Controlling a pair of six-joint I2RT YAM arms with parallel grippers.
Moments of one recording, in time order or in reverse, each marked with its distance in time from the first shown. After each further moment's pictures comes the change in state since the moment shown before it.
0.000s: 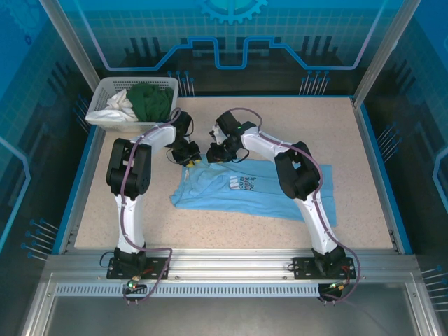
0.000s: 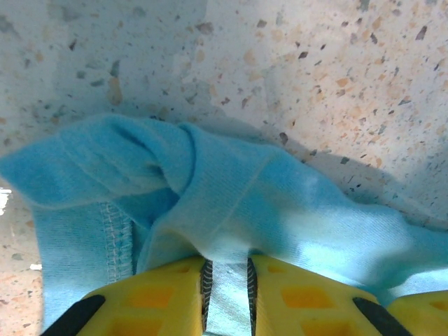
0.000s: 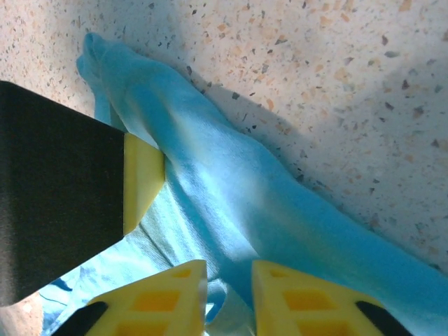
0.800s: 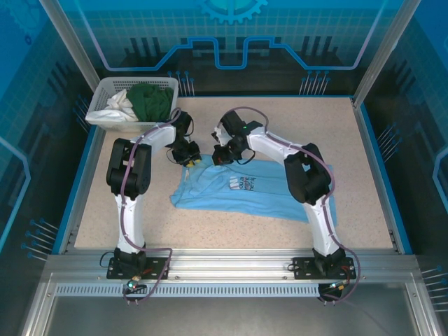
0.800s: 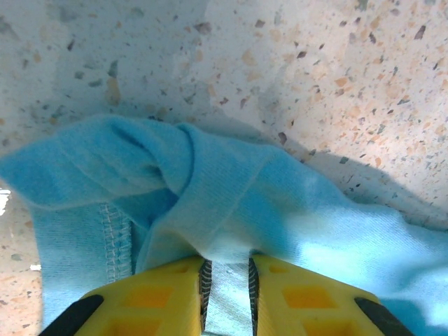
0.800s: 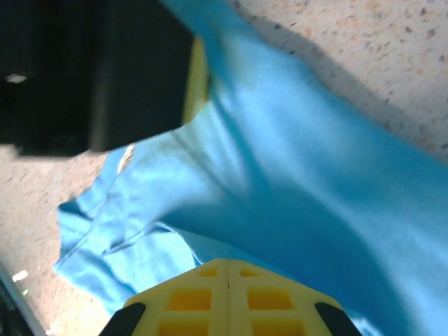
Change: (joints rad) left arm 0.000 0.000 0.000 0.001 -0.001 0.002; right arm 0.003 -0.176 -0.155 -0.037 -0.016 -0.103
